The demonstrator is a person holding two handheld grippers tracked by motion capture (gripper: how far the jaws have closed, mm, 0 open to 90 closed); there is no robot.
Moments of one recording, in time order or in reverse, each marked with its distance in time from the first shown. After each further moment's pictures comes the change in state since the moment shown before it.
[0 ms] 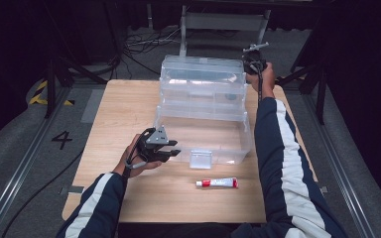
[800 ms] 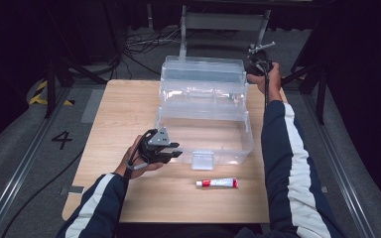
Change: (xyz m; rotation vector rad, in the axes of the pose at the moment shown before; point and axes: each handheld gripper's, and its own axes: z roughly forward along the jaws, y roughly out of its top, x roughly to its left) left arm -0.006 0.003 0.002 0.008 -0.008 -0.002; right arm -0.008 -0.003 -0.030 -0.002 0.005 0.029
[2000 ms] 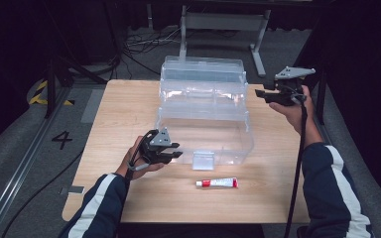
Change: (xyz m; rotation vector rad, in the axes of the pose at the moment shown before) left arm -0.003 0.002 0.001 0.014 0.013 -0.002; right arm 0.036 -0.078 -0.158 -0.190 0.188 -0.172
